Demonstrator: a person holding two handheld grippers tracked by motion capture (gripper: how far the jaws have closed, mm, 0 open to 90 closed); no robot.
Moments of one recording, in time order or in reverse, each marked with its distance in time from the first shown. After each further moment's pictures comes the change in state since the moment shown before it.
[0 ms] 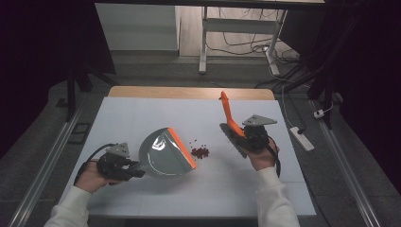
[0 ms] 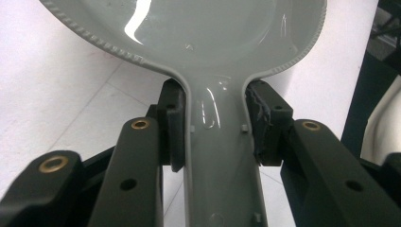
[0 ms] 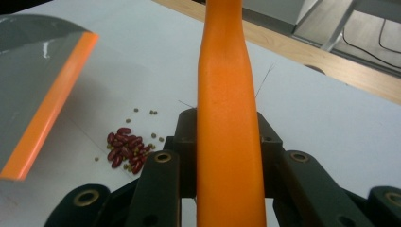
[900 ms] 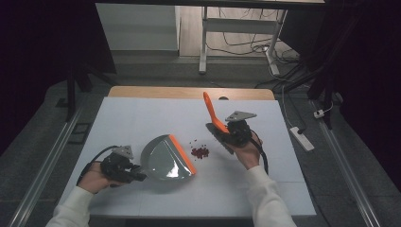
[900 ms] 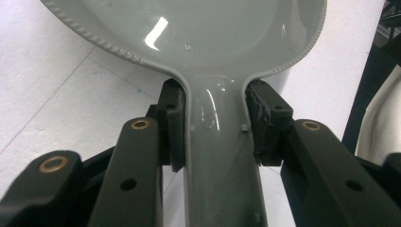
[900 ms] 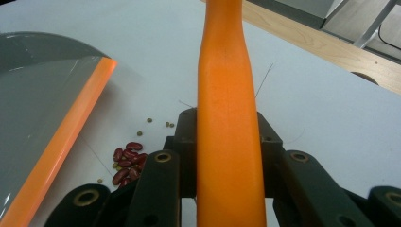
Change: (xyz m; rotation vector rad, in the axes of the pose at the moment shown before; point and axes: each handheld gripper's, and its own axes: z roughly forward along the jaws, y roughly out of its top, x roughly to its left) left arm 0.003 -0.003 0.014 0.065 -0.033 -0.050; right arm 0.011 0.009 0.050 0.050 0.075 -0.033
